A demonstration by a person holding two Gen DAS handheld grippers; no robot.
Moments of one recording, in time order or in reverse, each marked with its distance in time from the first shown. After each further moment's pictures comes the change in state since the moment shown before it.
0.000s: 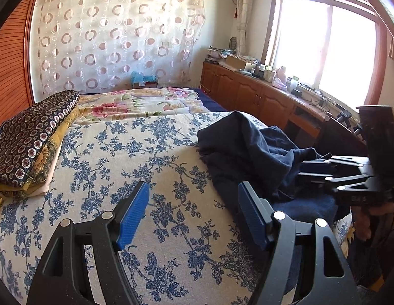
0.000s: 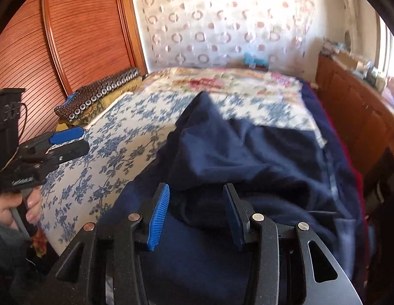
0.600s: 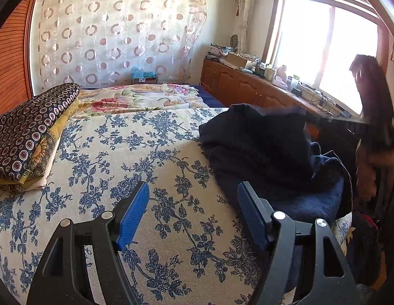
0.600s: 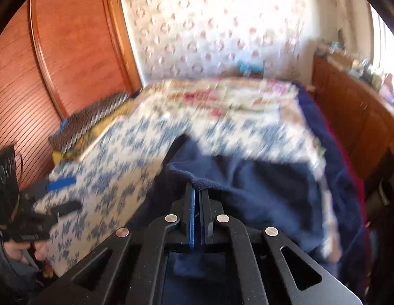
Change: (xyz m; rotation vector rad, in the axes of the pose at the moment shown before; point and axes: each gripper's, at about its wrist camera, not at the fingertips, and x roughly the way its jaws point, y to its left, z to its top) left arm 0.004 0.006 -0.004 -0.016 0.015 -0.010; right arm -0.008 -0.029 0.082 0.005 -0.130 -0.075
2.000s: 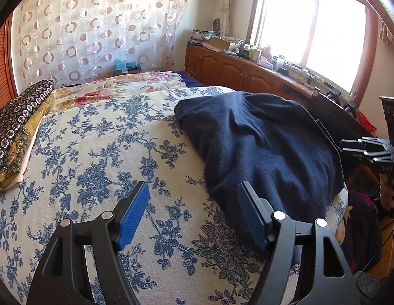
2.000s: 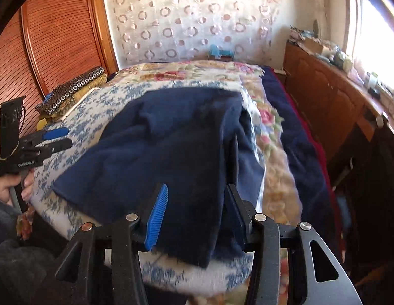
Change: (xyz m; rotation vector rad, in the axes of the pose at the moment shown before) left arm 0.018 -0.040 -0.017 0.082 0.087 -0.050; right arm -0.083 -0.044 -0.111 0.047 0.147 -0.104
